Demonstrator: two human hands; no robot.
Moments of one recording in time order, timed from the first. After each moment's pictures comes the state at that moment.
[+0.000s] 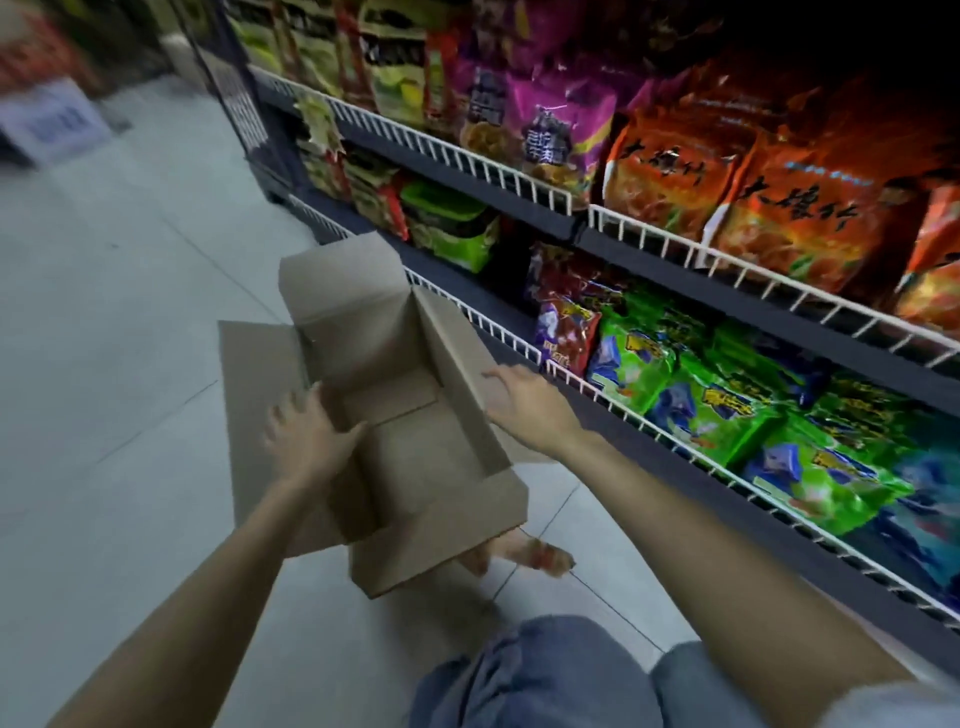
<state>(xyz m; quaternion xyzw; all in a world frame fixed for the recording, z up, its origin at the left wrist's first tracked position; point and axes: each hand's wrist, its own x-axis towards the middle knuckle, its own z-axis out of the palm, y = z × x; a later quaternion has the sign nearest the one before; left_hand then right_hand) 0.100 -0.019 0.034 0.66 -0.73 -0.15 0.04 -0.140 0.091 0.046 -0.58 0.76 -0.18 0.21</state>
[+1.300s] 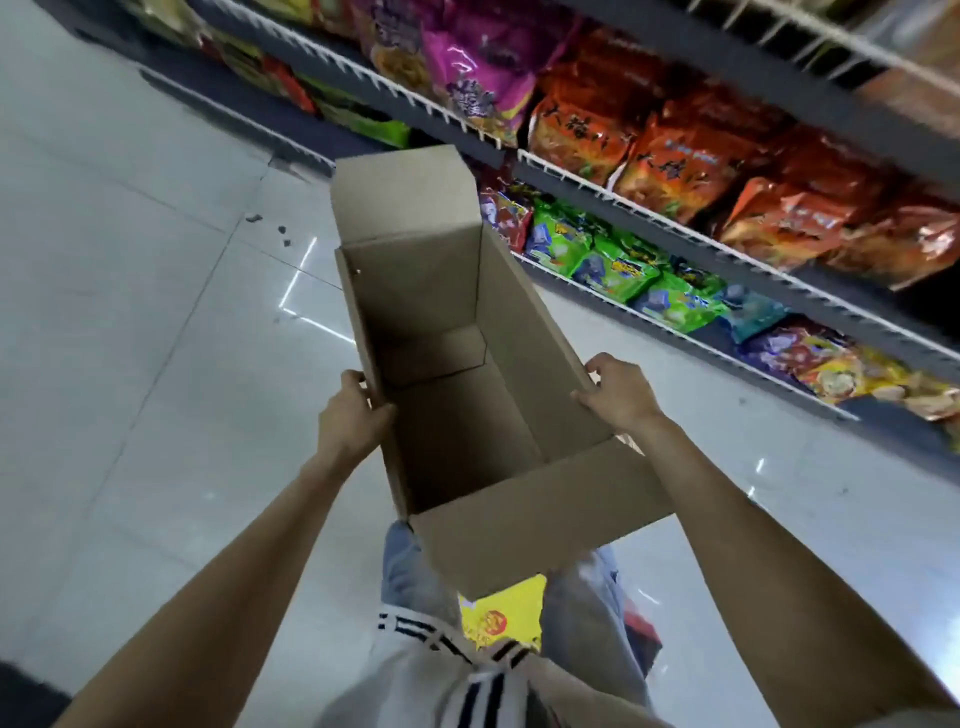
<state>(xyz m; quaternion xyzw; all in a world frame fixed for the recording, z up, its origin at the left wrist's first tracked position) 0.085 0.013 0.303 0.55 -0.72 -0.37 -0.20 -0.133 0.209 0.294 -0.17 0.88 -0.07 0.44</state>
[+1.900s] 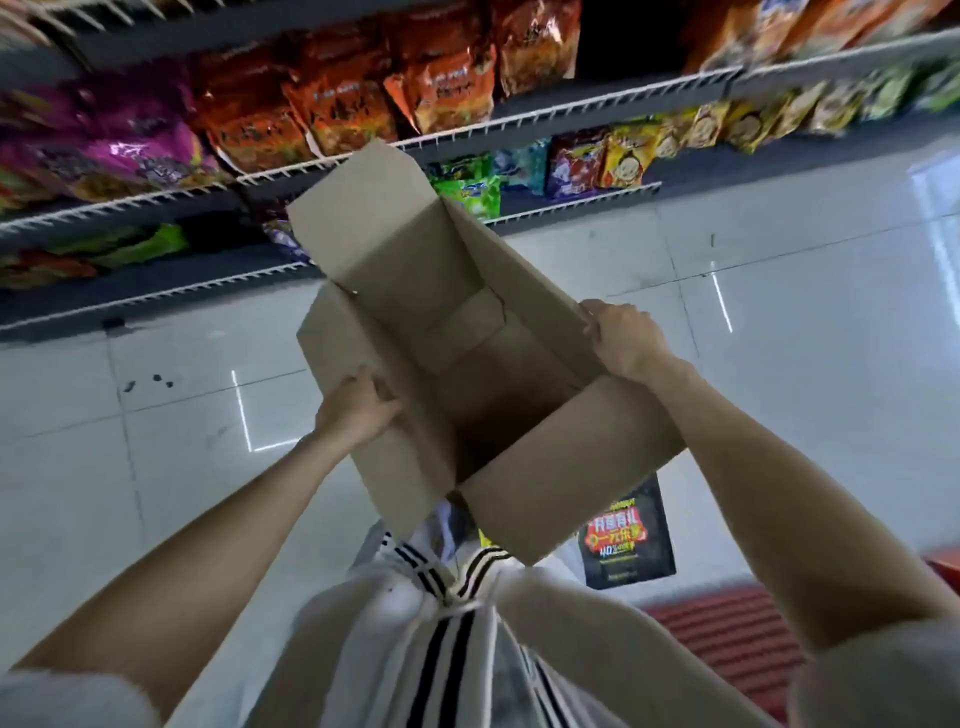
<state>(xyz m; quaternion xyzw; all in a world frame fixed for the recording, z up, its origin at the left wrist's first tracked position) 0.035 0.153 0.359 0.22 -0.87 -0.22 -0.38 -0.044 0.455 0.392 -0.02 0.95 -0.08 0.30</state>
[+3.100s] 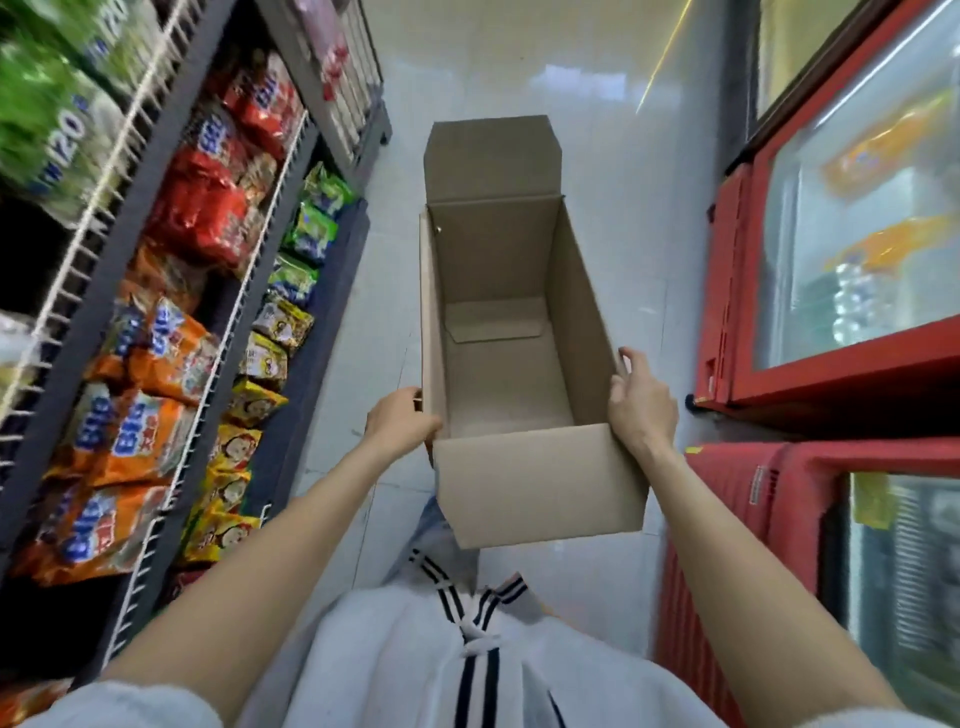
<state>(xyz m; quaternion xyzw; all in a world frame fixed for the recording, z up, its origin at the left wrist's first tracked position) -0.213 1.035 0.453 -0.30 -0.84 -0.08 -0.45 0.034 1.158 0.452 0.68 0.69 -0.26 -0.03</state>
